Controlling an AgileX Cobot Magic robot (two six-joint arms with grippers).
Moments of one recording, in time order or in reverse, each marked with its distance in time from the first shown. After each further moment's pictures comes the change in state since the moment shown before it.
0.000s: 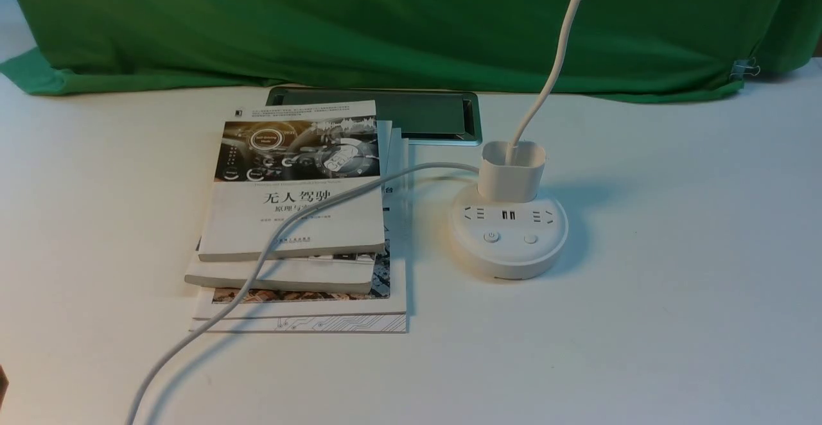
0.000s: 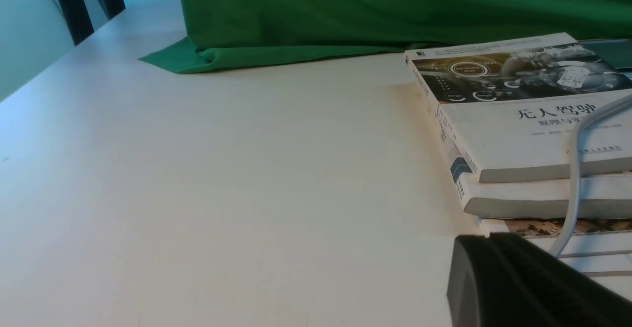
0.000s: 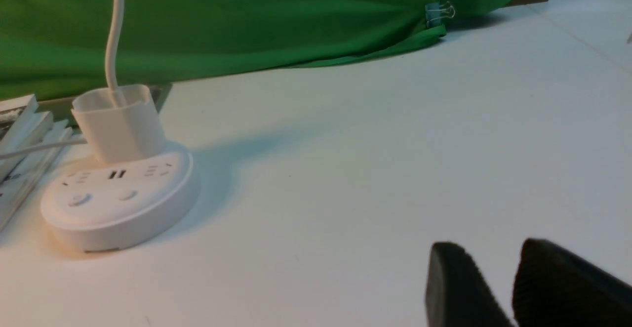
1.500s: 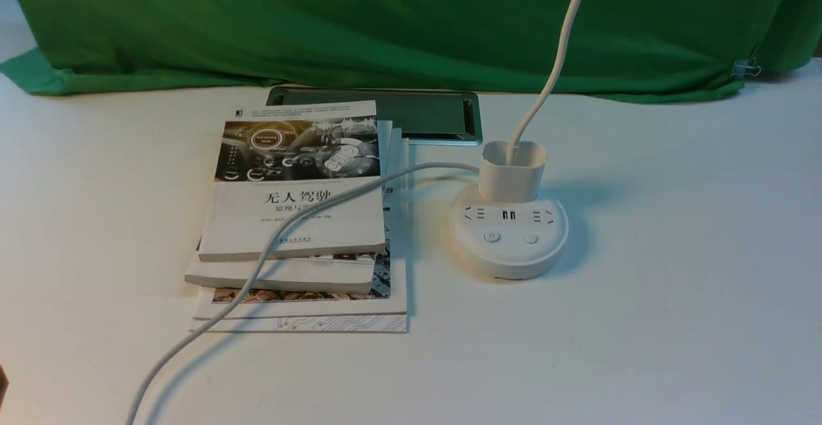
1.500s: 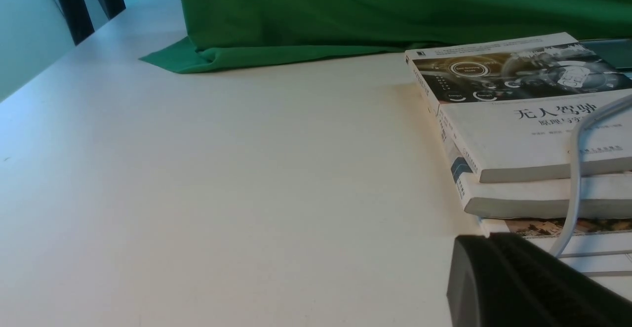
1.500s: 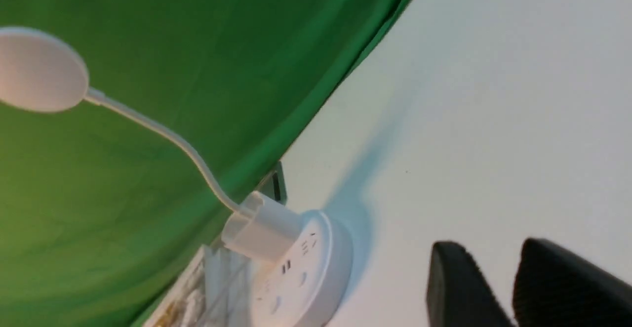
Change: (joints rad) right arm 0.001 0.000 0.000 0.255 -0.014 0.492; left arm 0.000 0.000 0.000 0.000 0.000 0.000
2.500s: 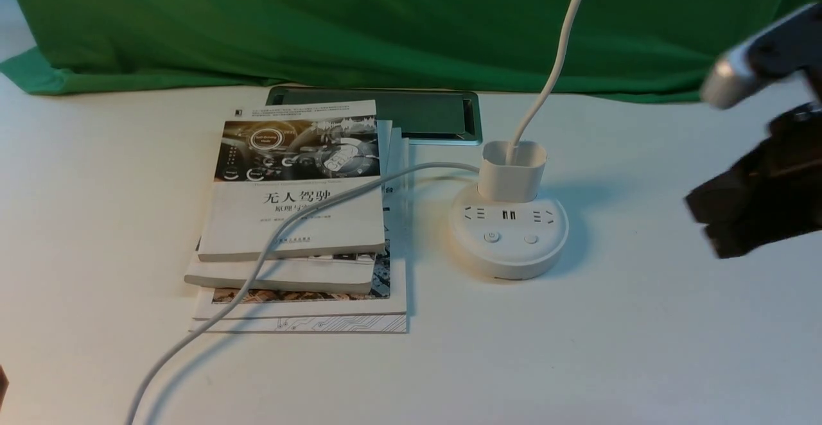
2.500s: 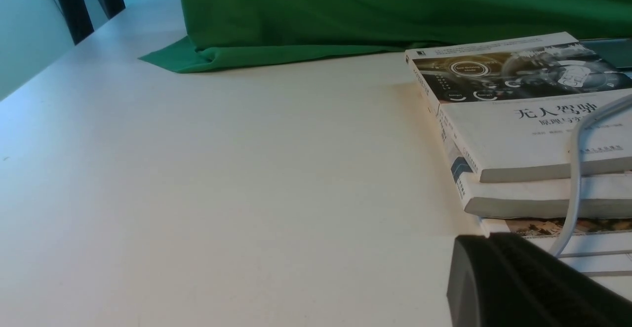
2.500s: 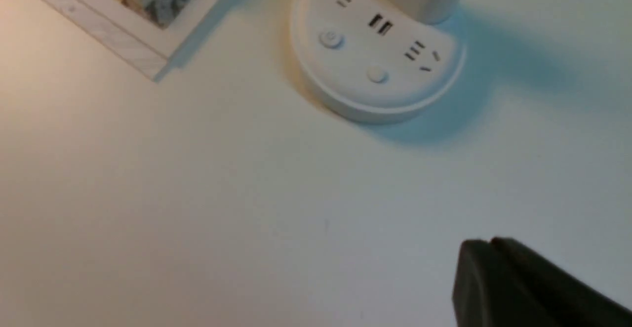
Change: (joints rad) right arm 0.370 1.268 -1.077 -0.043 0.593 -1.105; left arm 0.000 0.000 0.000 0.000 0.000 0.000
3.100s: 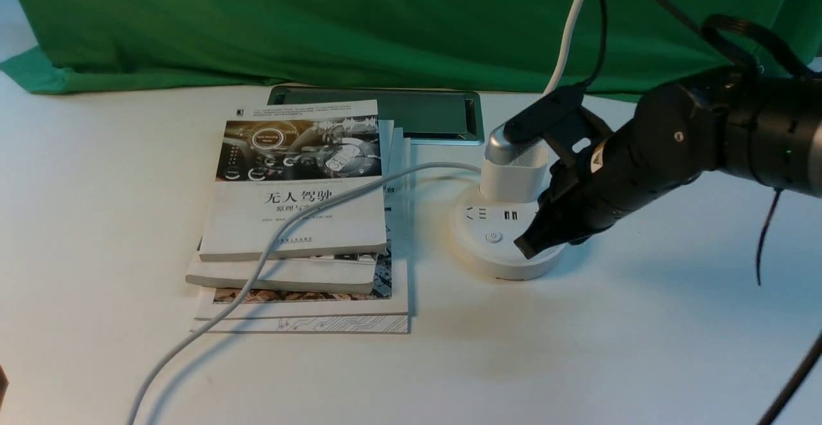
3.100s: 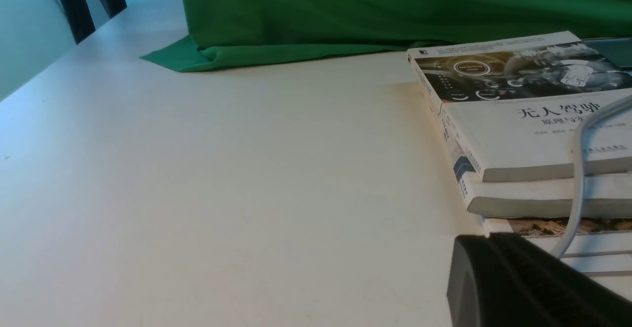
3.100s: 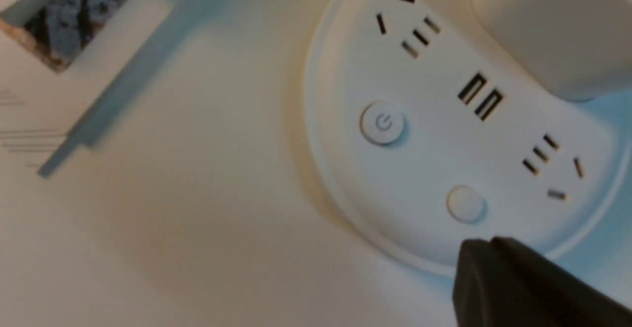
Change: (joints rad) right arm 0.113 0.561 -0.206 -0.121 -0.226 0.137; left arm 0.000 0.000 0.000 0.000 0.000 0.000
